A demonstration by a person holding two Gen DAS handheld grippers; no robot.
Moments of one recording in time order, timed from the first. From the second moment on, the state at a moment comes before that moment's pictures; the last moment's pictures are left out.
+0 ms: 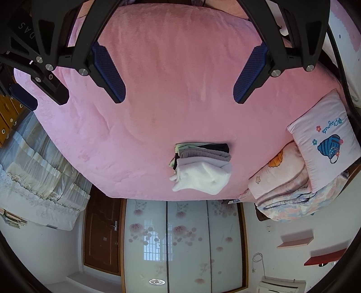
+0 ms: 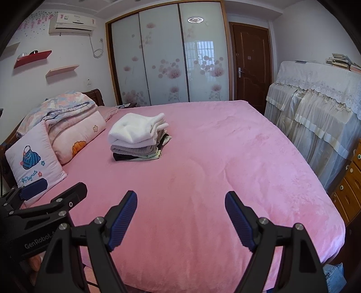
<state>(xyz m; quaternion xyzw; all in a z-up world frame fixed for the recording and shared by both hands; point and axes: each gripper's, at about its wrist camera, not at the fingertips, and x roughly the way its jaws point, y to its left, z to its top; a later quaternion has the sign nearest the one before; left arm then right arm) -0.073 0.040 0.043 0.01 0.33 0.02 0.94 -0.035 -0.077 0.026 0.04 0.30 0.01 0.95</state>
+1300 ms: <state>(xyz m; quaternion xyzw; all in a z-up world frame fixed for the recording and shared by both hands) -0.059 0.041 0.016 0.00 0.38 0.02 0.93 -0.029 -0.080 0.007 0.03 0.34 -0.01 0.94</state>
